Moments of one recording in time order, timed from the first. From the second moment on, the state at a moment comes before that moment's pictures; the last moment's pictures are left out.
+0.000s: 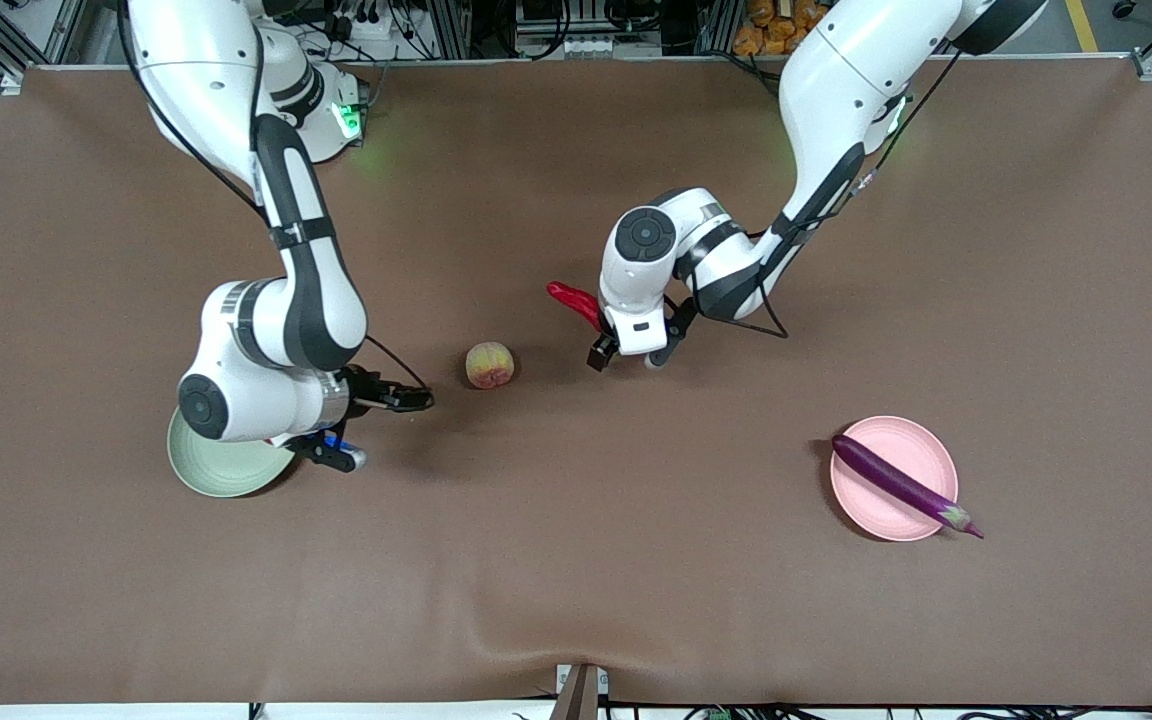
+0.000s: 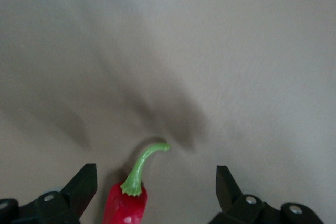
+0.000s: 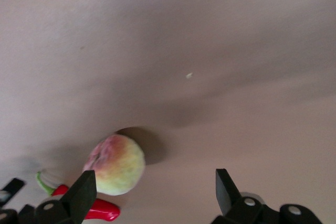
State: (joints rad) left arm -0.37 0.66 -0.45 -1.85 0.34 2.49 -1.98; right arm 0.67 0.63 -0.46 -1.64 0.71 1.85 0.24
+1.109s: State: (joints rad) left arm -0.44 0.64 -0.45 -1.92 0.34 2.57 -2.02; right arm 0.98 0.67 -0.45 -1.83 0.72 2.29 0.40
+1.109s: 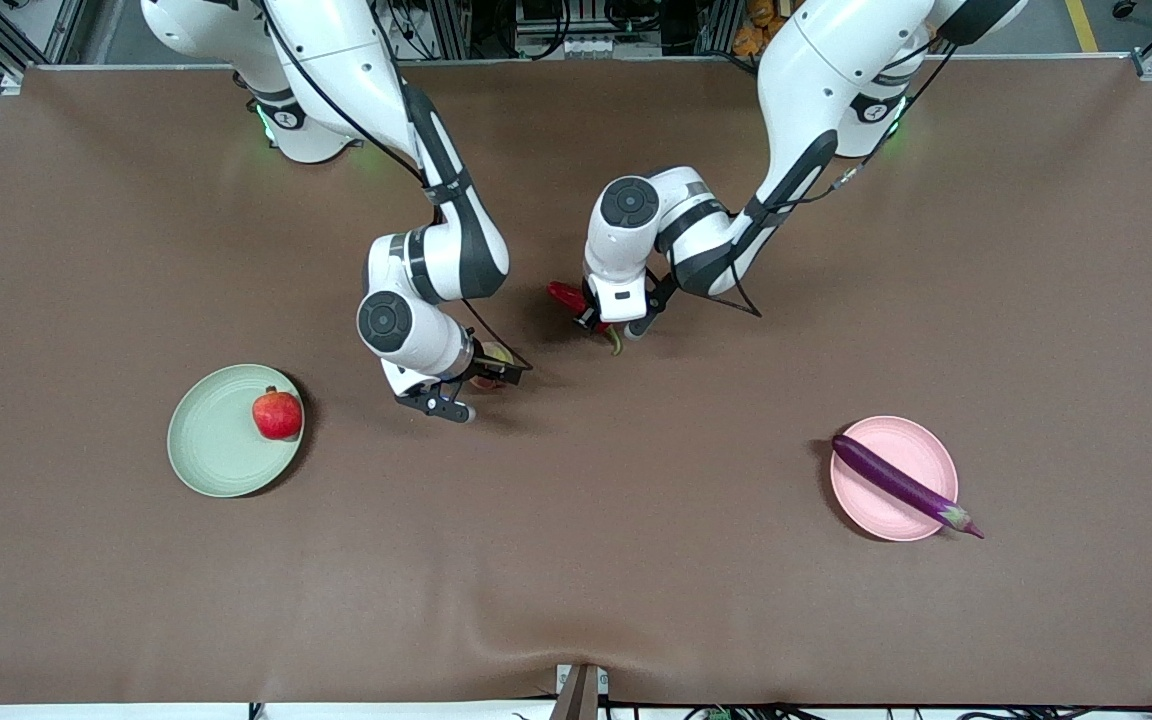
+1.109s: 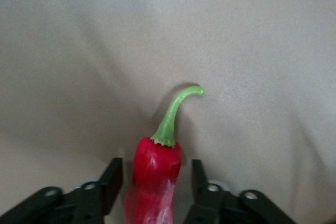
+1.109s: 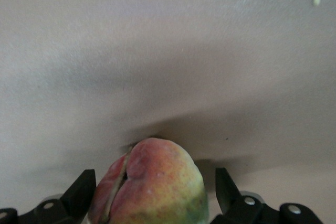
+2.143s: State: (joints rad) left arm -0.22 0.50 -0.44 -1.91 0.45 2.41 -1.69; right arm 1.01 0.60 -0.64 -1.84 0.72 2.20 0.31
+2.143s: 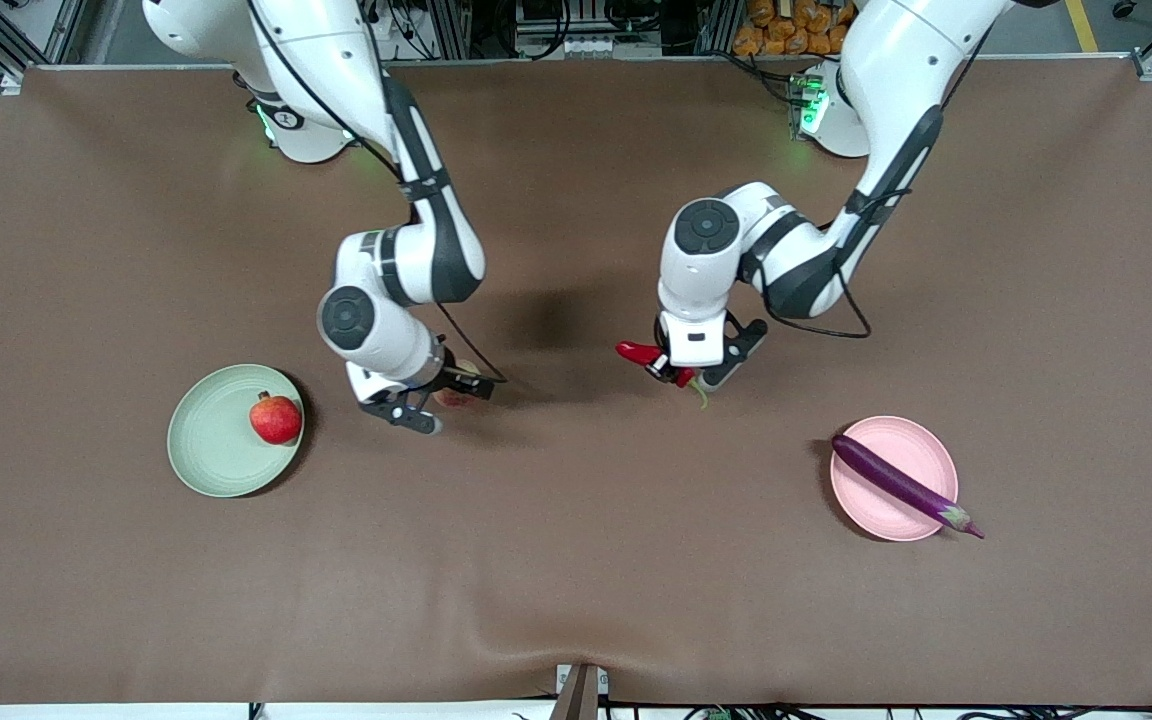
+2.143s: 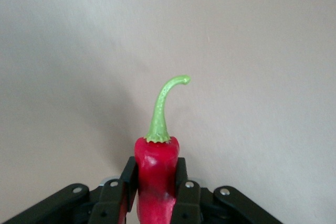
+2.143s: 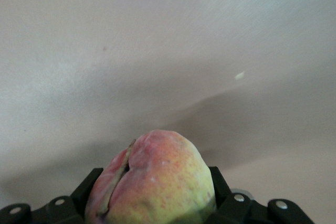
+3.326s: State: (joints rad) left arm 0.23 0.45 -0.44 -1.74 0.29 2.16 -0.67; right arm 0.40 0.71 -0.69 -1.74 0.70 2.03 -0.89
